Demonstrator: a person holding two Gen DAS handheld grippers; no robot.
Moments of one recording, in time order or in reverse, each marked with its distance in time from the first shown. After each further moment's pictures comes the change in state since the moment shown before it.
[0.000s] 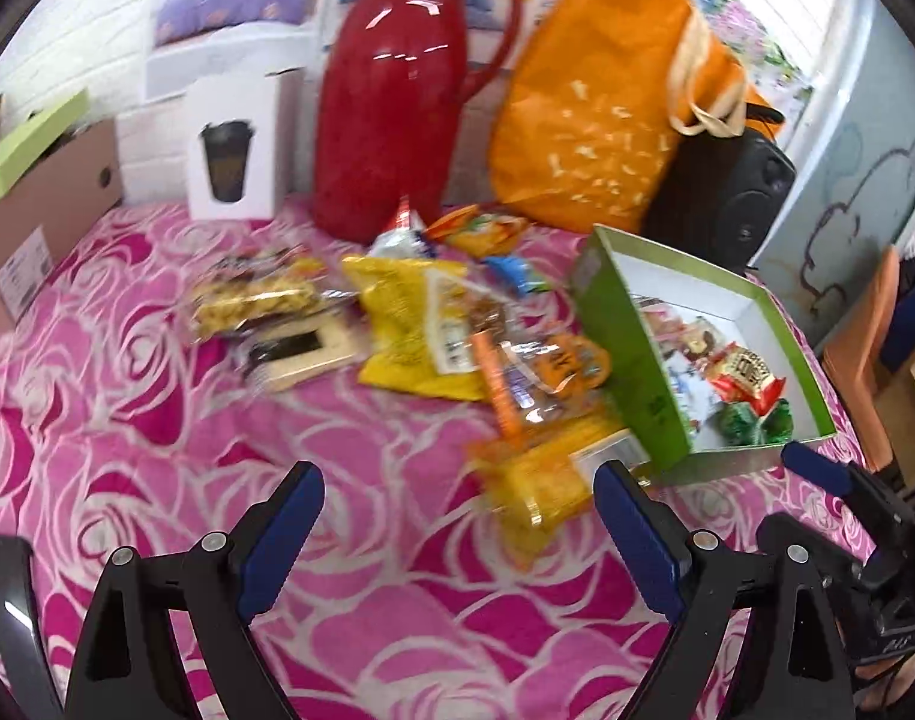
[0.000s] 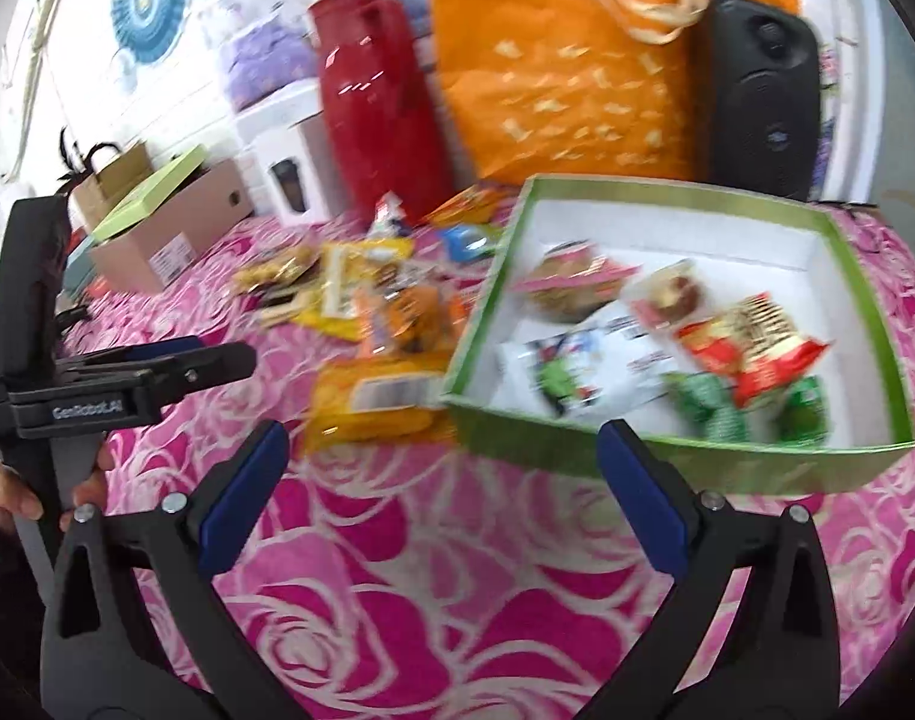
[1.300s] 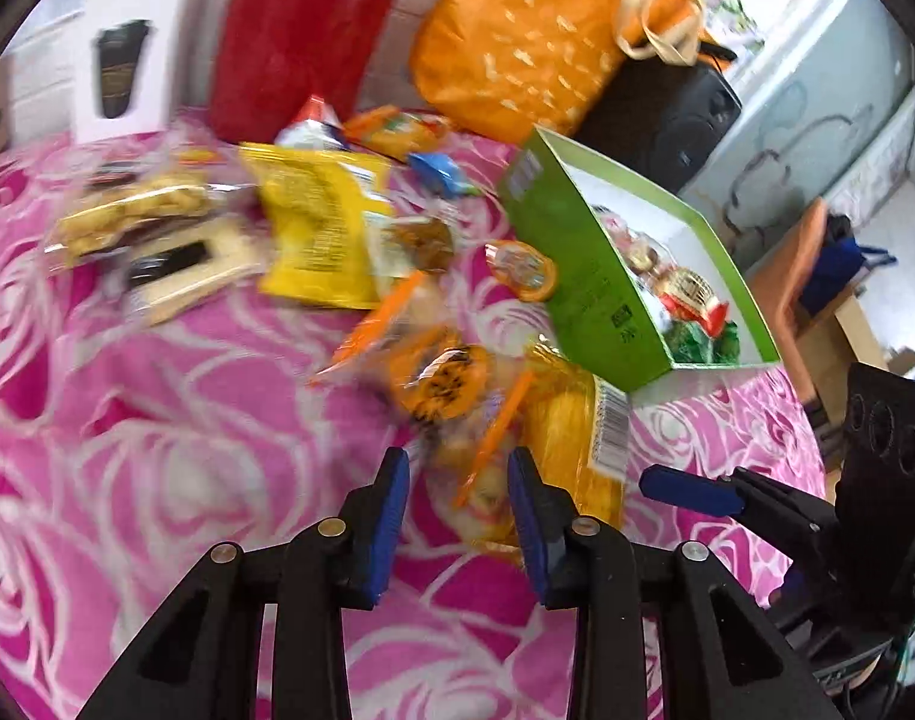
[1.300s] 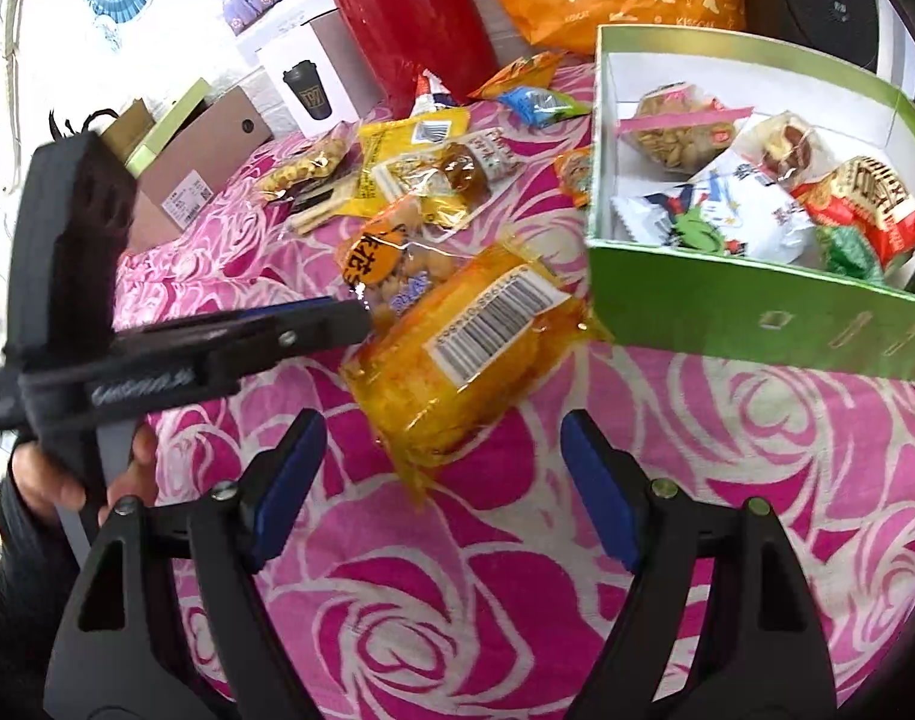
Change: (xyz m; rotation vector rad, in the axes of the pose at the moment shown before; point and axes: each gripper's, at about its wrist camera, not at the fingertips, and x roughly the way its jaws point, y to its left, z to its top) left arm 0.032 0.015 -0.025 0.043 0.156 -0.242; right arm 0.053 0.025 -0.021 0.117 0.199 0.094
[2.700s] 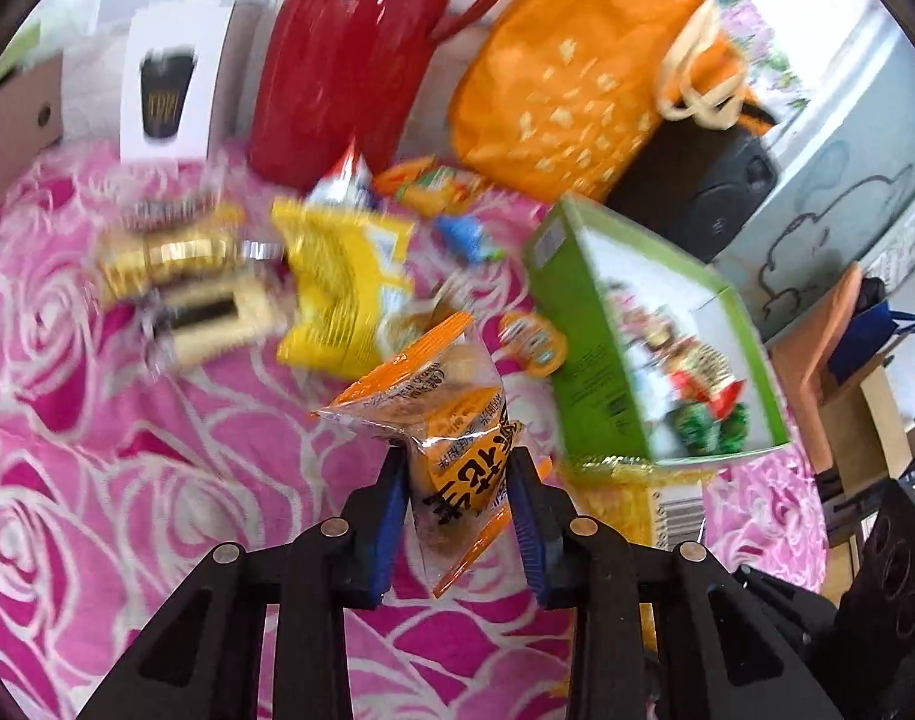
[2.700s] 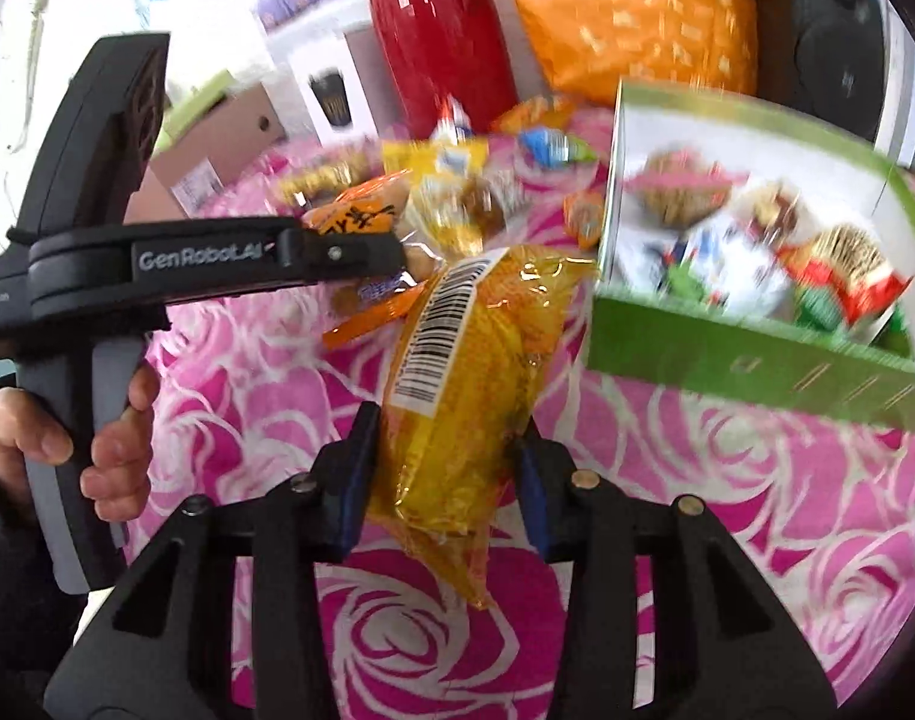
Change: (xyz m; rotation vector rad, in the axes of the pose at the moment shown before) left arm -0.013 -0.023 0.030 -0.087 -0.079 0.058; right arm -0.032 0.018 -0.004 -0.116 -0.072 -0.054
